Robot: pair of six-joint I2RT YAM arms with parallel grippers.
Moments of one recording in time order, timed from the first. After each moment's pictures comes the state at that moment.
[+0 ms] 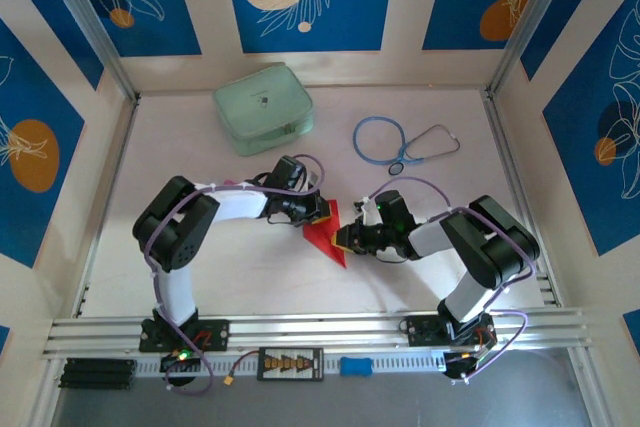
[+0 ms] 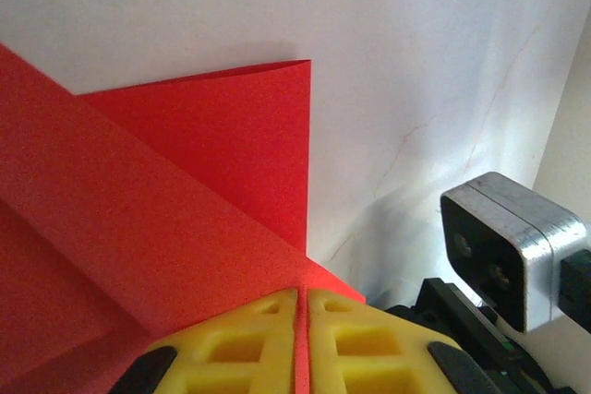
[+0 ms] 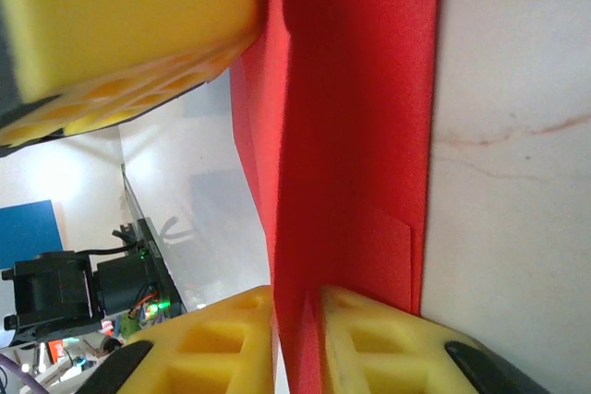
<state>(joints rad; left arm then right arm) -0.65 1.89 1.01 -0.03 0.57 -0.92 0.52 1.64 0.41 0.45 -0.75 0.87</state>
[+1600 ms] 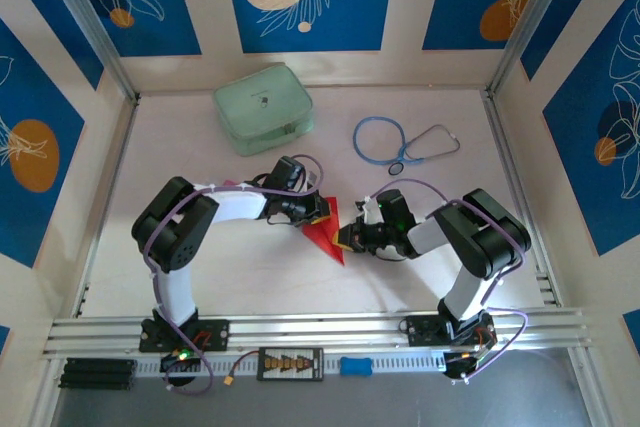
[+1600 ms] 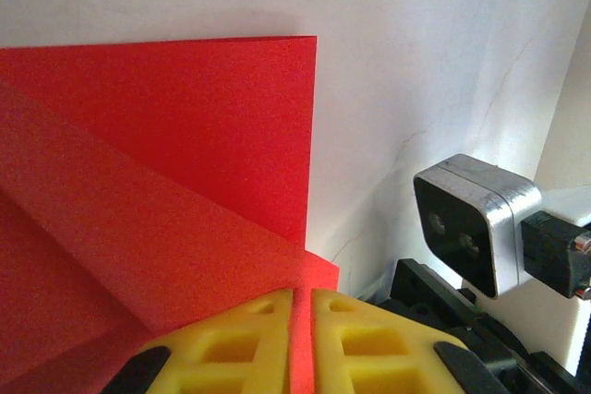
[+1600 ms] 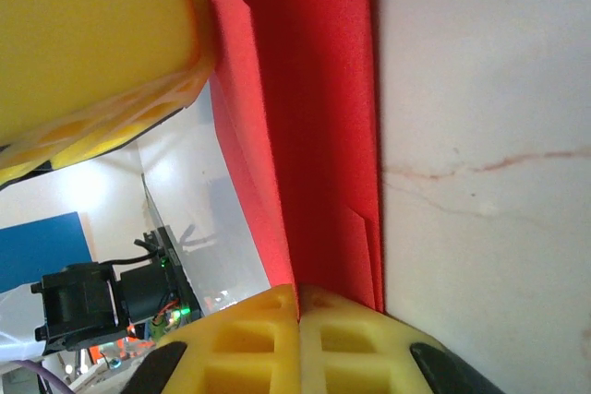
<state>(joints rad) -0.65 1.88 1.00 -0.01 0.56 -0.94 0.48 1.71 0.41 0.53 -0.80 0.94</state>
